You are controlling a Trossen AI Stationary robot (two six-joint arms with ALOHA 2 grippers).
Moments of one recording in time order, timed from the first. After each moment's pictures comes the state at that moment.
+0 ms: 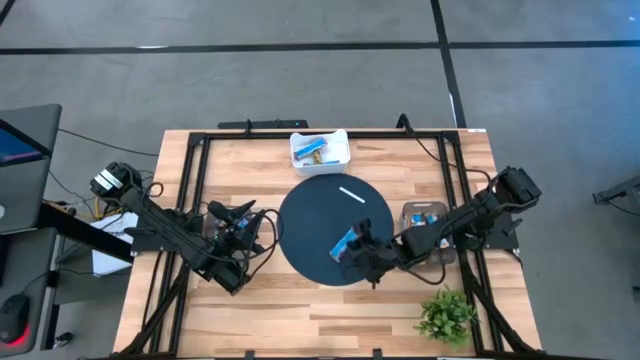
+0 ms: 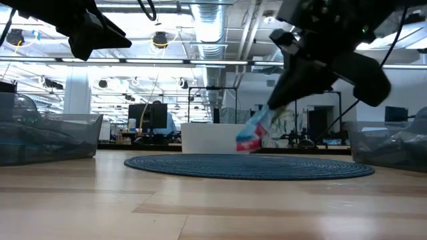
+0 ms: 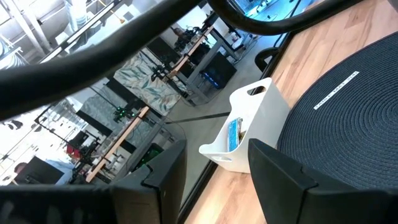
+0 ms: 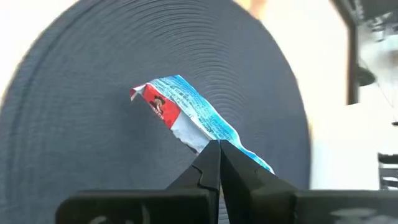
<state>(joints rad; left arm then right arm) -0.64 1.42 0.83 -0.99 -1.51 -0.83 0.43 1.64 0.93 -0.28 0.56 -0.31</state>
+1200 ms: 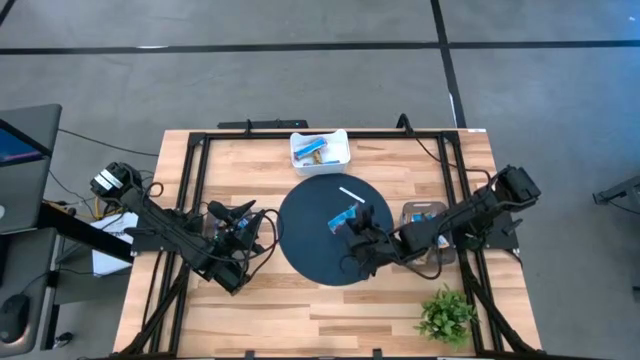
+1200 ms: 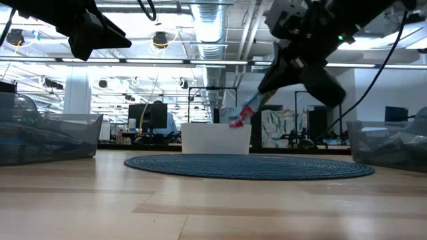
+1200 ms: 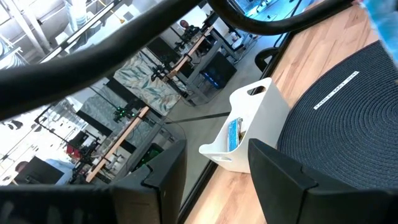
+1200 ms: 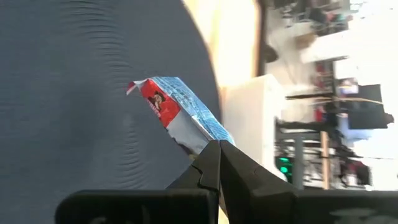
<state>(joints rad) -0.64 1.42 0.83 -0.99 -1.51 -0.83 0.38 1.64 0.95 -0.27 0.88 -0.44</state>
